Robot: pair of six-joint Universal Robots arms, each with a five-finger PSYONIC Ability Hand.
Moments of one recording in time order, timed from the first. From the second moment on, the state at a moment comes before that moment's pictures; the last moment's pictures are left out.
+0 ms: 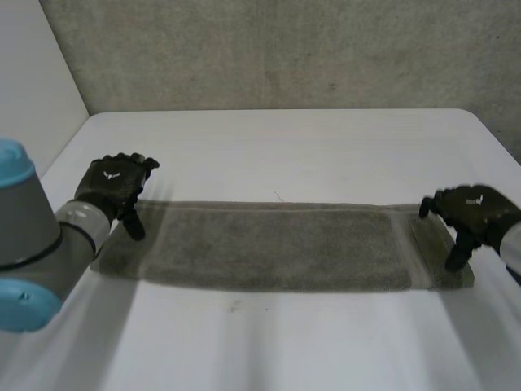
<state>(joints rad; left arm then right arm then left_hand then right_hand) 4.43 -1.90 -1.65 3.29 -1.53 3.42 1.54 -1.34 1.75 0.08 1.20 2.57 0.18 0.17 0.17 0.17 0.03 0.42 0.35 0.35 0.39 0.18</state>
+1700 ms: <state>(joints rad) 4.44 -1.82 -1.84 3.43 -1.53 3.40 2.43 -0.98 1.43 -0.21 1.27 2.77 0.18 0.16 0.17 0.17 0.02 1.37 1.18 1.20 1.20 0.99</state>
